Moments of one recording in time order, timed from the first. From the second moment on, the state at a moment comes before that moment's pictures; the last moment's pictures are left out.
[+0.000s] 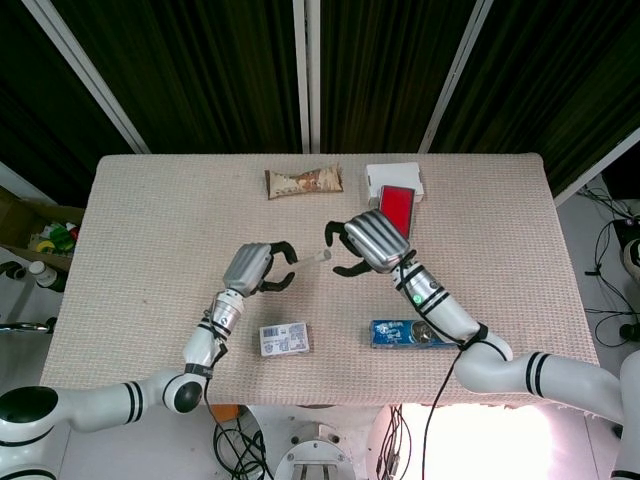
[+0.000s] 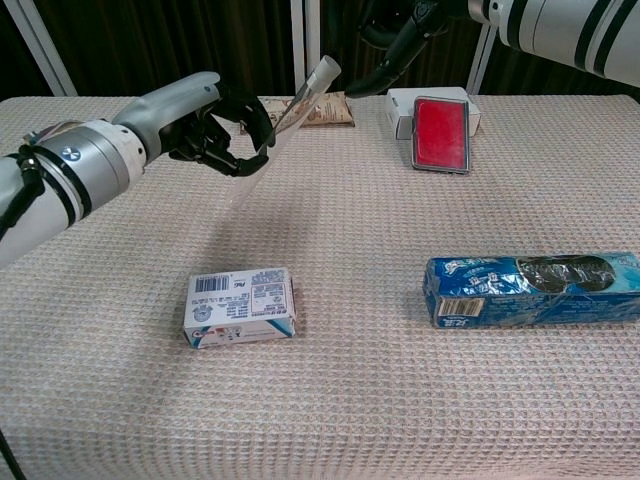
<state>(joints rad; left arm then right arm) -0.73 -1.76 -0.29 -1.38 1.14 1.01 -0.02 0.92 -1.42 0.28 -1.55 -1.27 0.93 0.00</state>
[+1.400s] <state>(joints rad) -0.79 -1.80 -0.20 -1.23 0.99 1.04 0.68 0.45 -1.20 0.10 -1.57 -1.36 1.25 0.22</state>
